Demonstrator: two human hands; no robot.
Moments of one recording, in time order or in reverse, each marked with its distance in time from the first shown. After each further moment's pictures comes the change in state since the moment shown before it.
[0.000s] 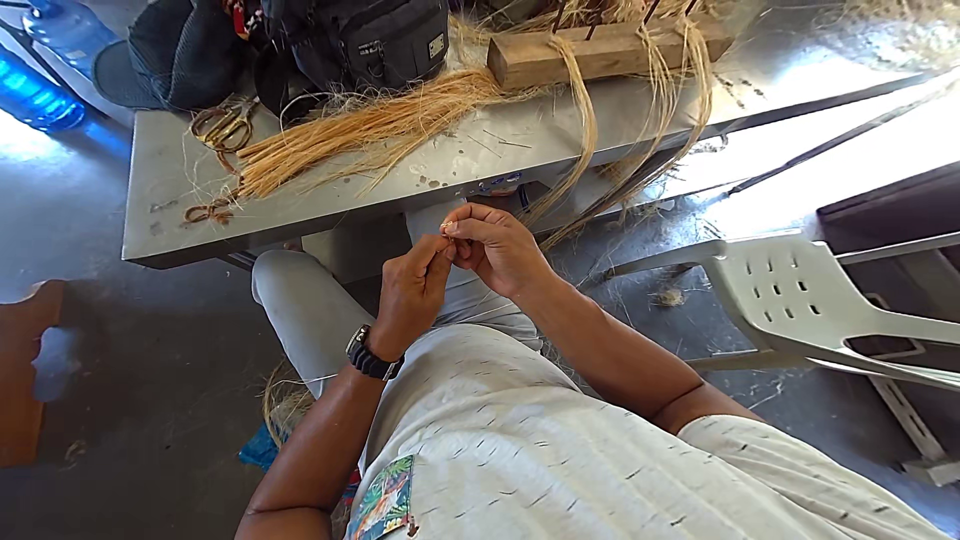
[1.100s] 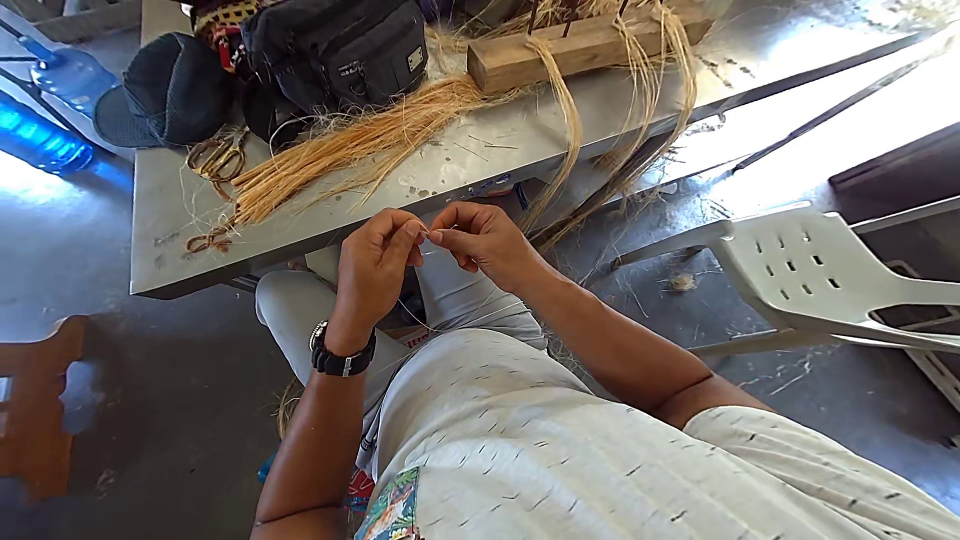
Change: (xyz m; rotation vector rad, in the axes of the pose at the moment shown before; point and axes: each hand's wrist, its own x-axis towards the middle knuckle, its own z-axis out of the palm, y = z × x) left_hand 0.033 0.022 -0.047 -0.102 -0.111 -0.189; right_hand 0.007 -0.007 -0.014 -0.280 -0.154 -0.198
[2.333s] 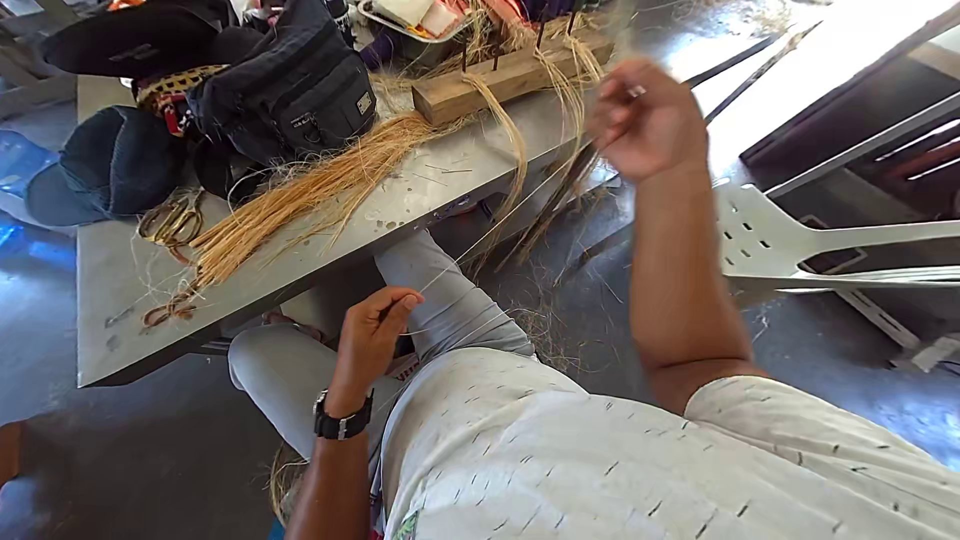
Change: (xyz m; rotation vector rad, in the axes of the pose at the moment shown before) left_hand -0.020 -0.062 0.016 -0.184 -0.186 0.008; right_hand -0.016 -0.110 -0.178 0.128 0.576 -0.237
